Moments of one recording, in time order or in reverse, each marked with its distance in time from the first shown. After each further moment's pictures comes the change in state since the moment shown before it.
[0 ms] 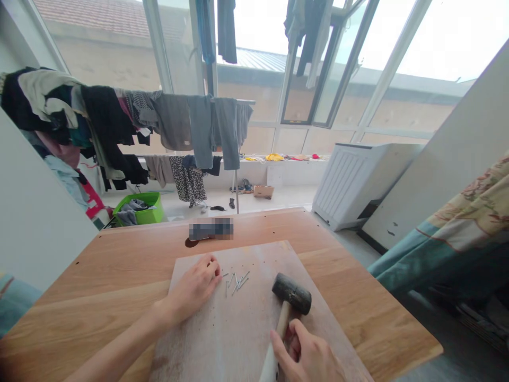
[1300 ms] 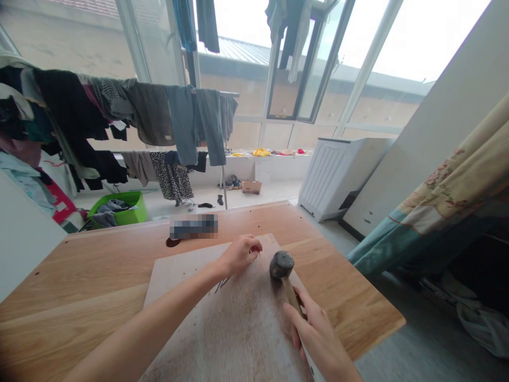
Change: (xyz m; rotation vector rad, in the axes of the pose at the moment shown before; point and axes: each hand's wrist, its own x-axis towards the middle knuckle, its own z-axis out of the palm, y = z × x) left_hand 0.128 0.068 0.062 -0.488 0.015 0.268; right_hand 0.021 0.023 -0.033 0.492 -0.055 0.169
